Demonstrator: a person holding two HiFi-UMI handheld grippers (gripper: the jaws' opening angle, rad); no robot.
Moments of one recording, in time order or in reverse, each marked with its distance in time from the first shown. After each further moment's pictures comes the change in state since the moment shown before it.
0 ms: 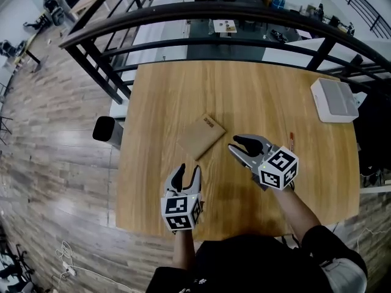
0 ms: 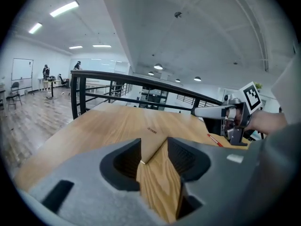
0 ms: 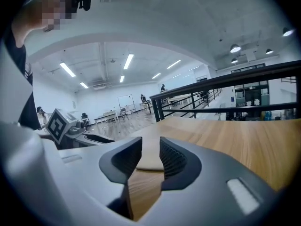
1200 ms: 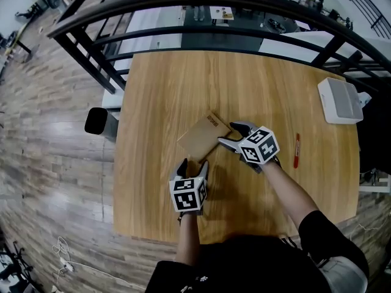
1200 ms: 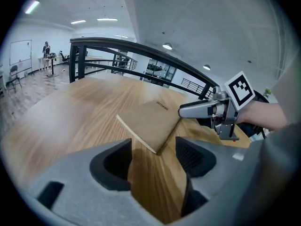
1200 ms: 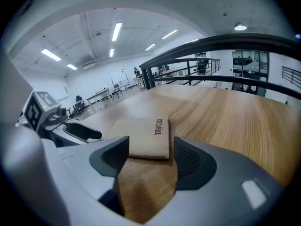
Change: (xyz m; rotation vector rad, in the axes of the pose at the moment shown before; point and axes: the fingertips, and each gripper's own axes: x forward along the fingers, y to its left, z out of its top) left arm 0.082 0.036 -0.066 -0.128 0.249 -0.005; right arm 0.103 -0.079 -0.092 0.042 0.355 -0.058
